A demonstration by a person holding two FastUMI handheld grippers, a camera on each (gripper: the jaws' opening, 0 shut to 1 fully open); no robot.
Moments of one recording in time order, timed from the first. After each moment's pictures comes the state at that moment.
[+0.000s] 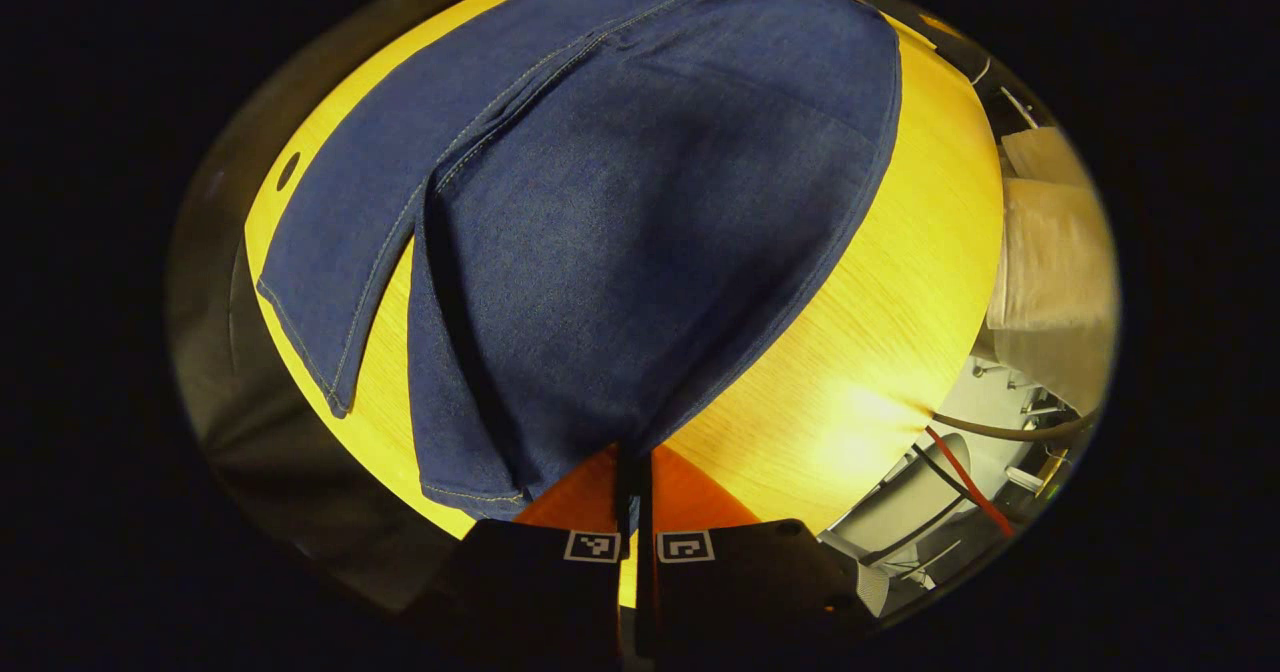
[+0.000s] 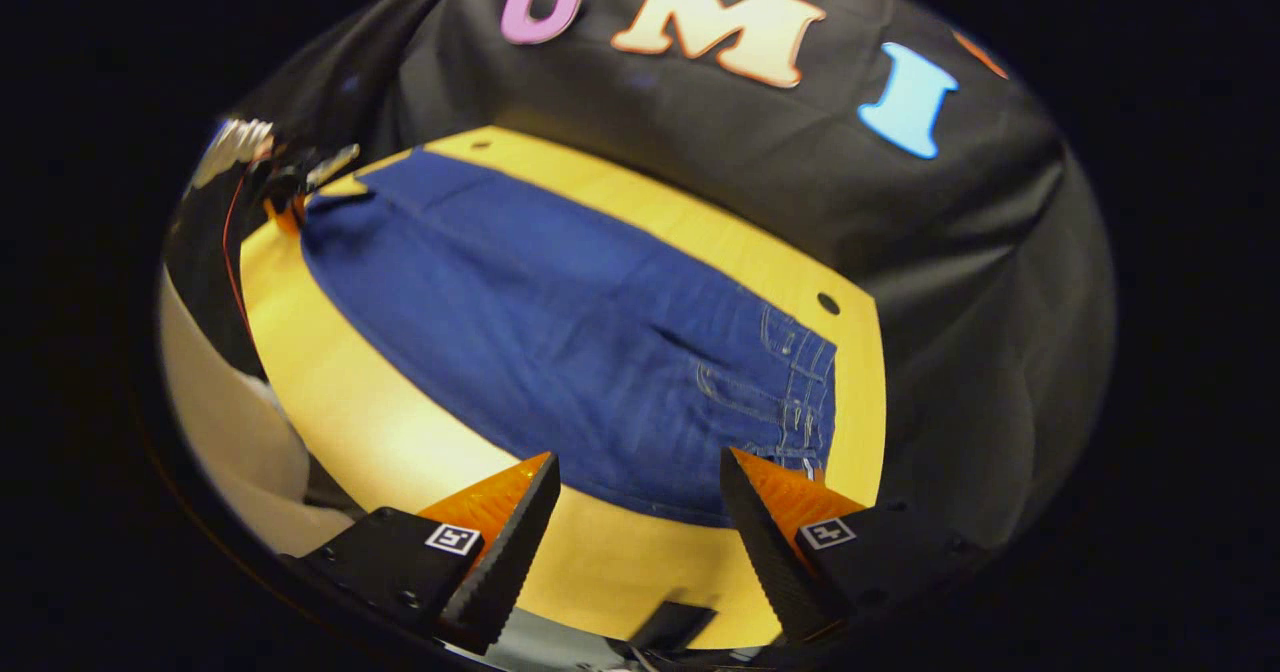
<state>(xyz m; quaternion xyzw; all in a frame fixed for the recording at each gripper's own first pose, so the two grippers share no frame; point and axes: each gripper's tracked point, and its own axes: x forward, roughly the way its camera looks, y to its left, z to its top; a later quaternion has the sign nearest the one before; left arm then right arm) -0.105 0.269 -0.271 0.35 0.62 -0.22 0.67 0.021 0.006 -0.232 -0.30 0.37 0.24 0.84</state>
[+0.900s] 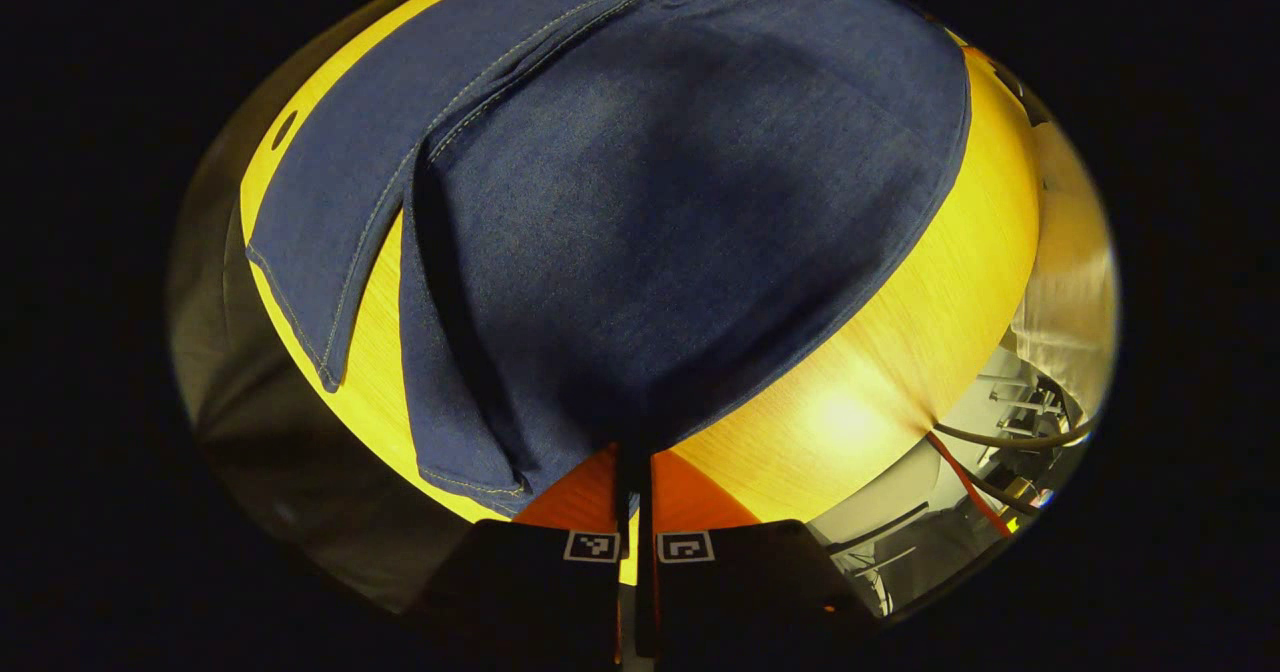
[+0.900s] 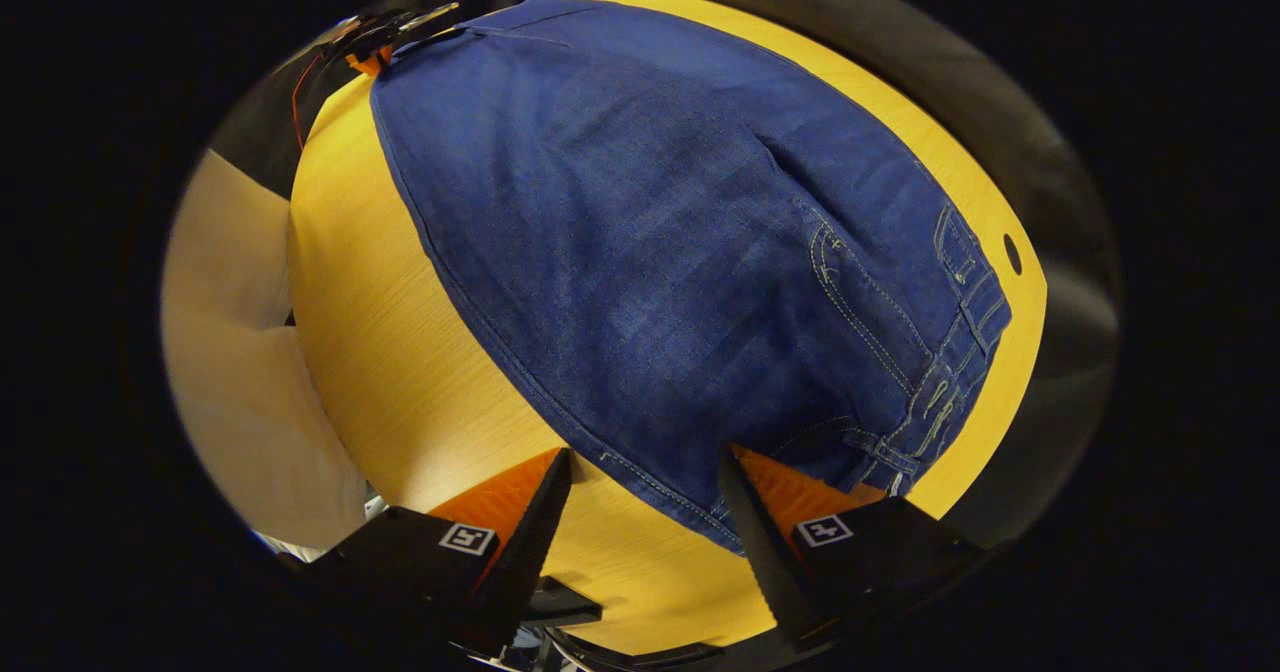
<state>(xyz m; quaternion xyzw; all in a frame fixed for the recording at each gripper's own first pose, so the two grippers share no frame) -0.104 0.271 -0.270 0.33 0.69 -0.16 0.63 0.046 -0.044 -0.340 -0.38 0.53 0.38 0.66</state>
